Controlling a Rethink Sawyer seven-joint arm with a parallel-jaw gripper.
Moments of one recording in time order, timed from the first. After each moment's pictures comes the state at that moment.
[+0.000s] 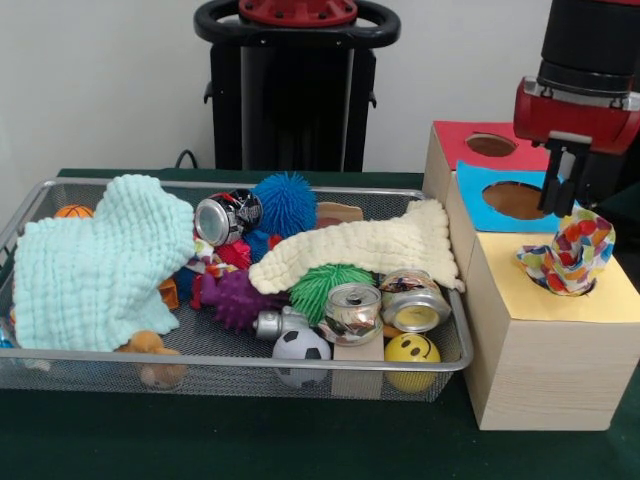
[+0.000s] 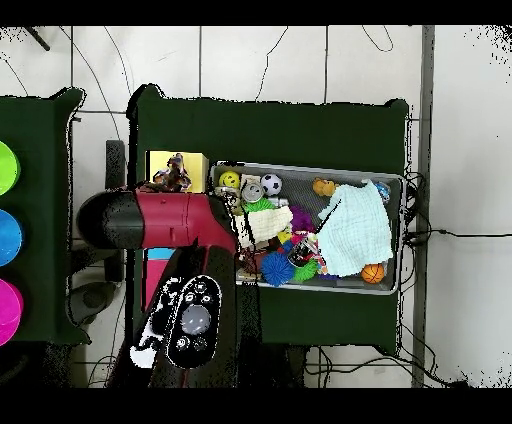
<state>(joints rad) 0.20 -0.61 -0.19 1.49 0.13 0.56 2.09</state>
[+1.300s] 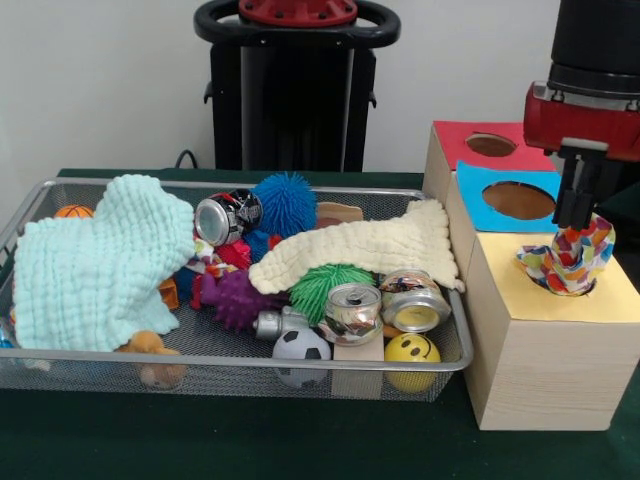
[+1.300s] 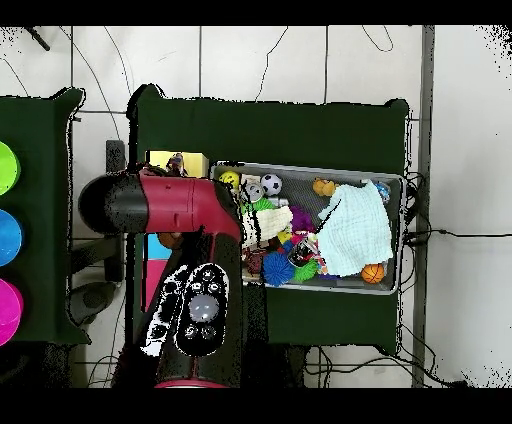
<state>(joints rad) 0.18 -0.59 -0.18 1.42 0.16 0.56 2.09</state>
